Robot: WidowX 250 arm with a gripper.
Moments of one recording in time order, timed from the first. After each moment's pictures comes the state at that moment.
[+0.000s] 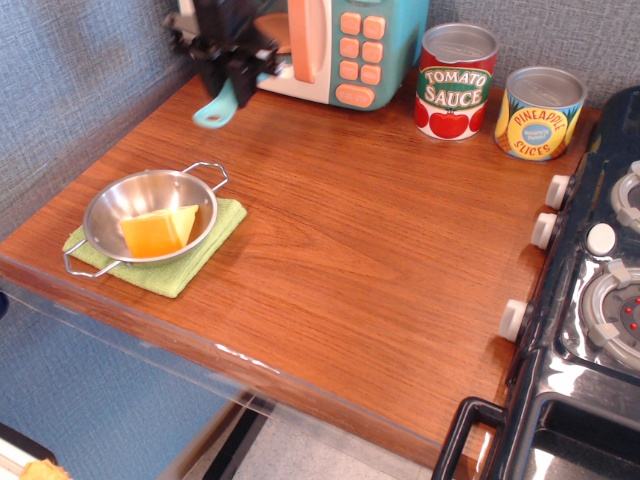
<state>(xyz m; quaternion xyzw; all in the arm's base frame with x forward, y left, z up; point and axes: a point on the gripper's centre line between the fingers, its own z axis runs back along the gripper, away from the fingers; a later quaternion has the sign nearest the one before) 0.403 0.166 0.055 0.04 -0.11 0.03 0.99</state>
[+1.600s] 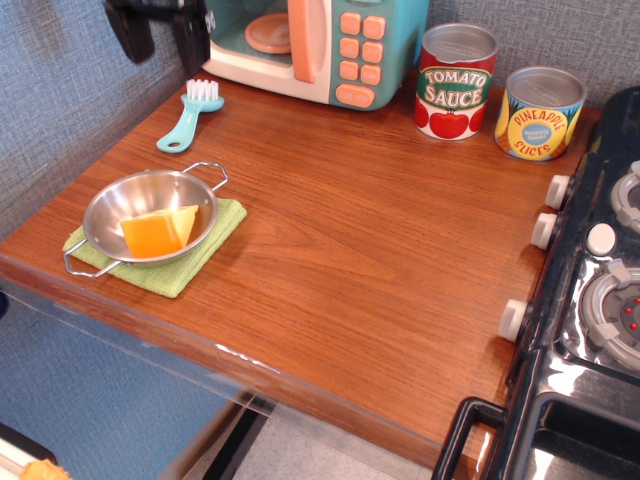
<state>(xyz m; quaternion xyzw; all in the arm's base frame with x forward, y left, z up) 0.370 0.182 0.114 -0.01 -0.06 0.02 1.00</state>
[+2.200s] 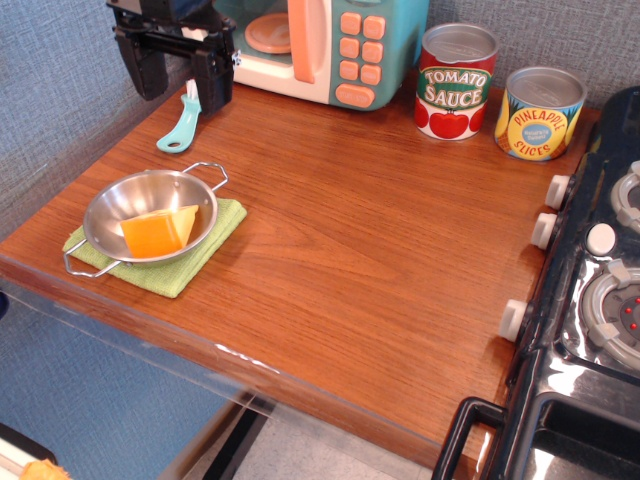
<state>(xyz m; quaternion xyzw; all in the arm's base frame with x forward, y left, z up) 0.321 0.126 0.113 0.00 -0.03 0.00 1.00</state>
